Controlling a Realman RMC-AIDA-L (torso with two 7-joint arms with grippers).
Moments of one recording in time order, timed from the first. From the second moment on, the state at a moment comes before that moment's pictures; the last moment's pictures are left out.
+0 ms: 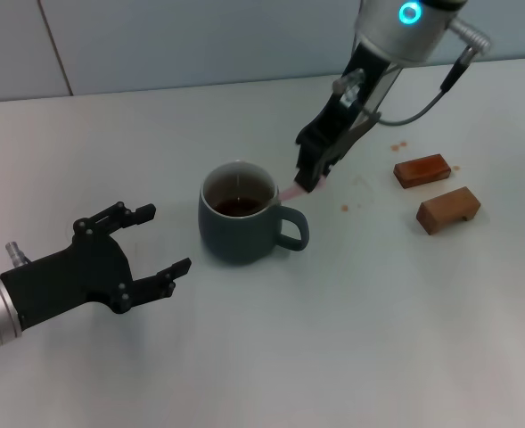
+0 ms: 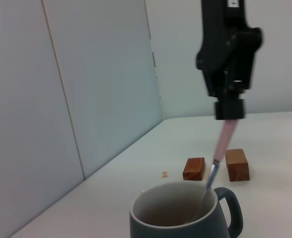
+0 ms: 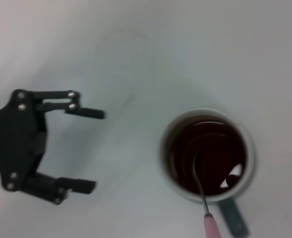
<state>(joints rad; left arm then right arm) -0.34 -2.06 1.19 0.57 1.42 1.29 -0.78 1.29 1.99 -1.02 -0.70 -2.68 -1.73 2.69</state>
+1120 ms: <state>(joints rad) -0.35 -2.07 1.19 0.57 1.43 1.29 -0.78 1.30 2.01 -1.02 -0.71 -2.68 -1.65 2.69</state>
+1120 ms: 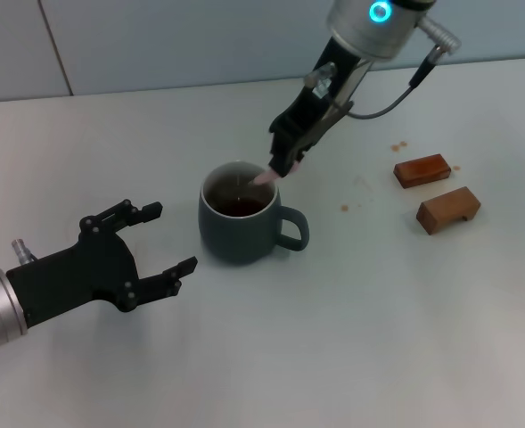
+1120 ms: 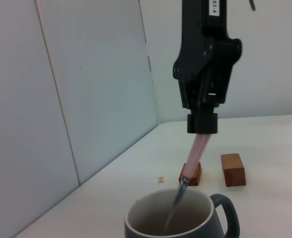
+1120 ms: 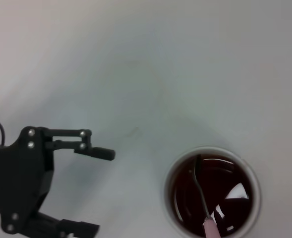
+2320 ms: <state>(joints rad) -0.36 -2.07 1.19 0.57 1.42 1.30 -0.79 0.81 2.08 -1.09 -1.32 -2.37 -1.64 2.52</state>
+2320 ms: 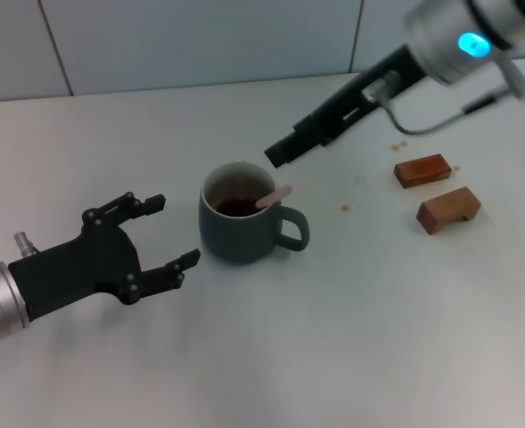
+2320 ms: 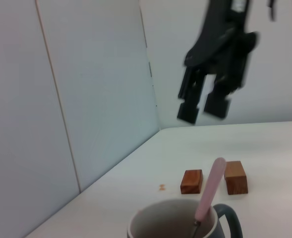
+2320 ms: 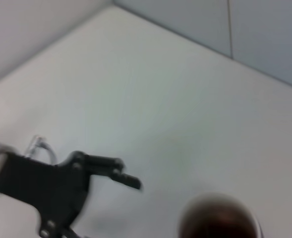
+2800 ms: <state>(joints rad) -0.36 -2.07 1.18 0.57 1.42 1.30 -0.80 0.12 2.09 -1.22 -1.30 -1.71 -1.37 1.71</state>
